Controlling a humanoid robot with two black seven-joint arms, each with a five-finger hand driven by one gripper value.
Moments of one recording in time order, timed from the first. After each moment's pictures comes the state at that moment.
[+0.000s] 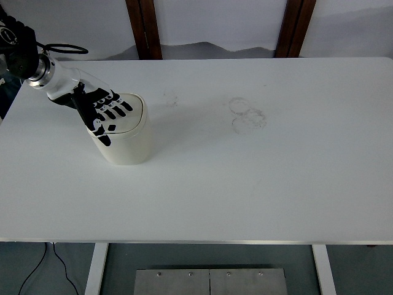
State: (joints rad) left arm -2.00 0.52 0.97 -1.23 0.01 -0.53 0.08; right arm 0.05 0.00 0.22 0.16 -0.38 -0.02 -0.06
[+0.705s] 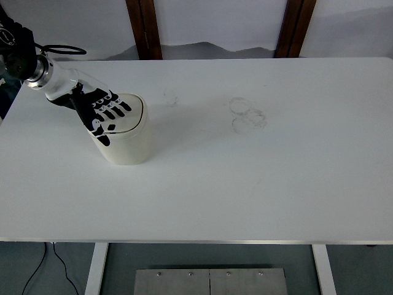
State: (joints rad) left arm -2.00 0.52 0.97 -1.23 0.01 -0.53 0.09; right arm 0.05 0.00 0.22 0.16 -0.38 -0.02 -0.06
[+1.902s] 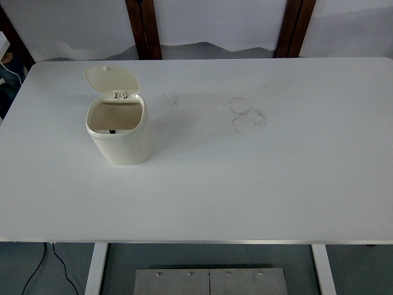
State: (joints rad) left arm -2.04 0.53 0.53 -0.87 -0.06 -0.50 0.08; right arm 0.05 0.00 0.22 0.16 -0.38 -0.02 -0.06
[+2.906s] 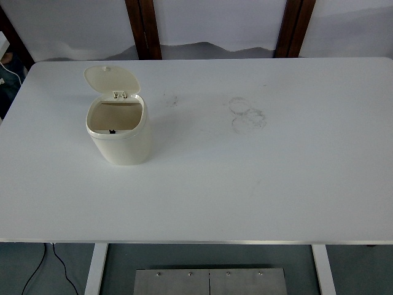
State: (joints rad) left arm -1.61 0.53 -0.43 -0.47 -0.12 -0.47 -0.02; right arm 0.05 0.00 0.22 0.16 -0.38 -0.02 -0.07
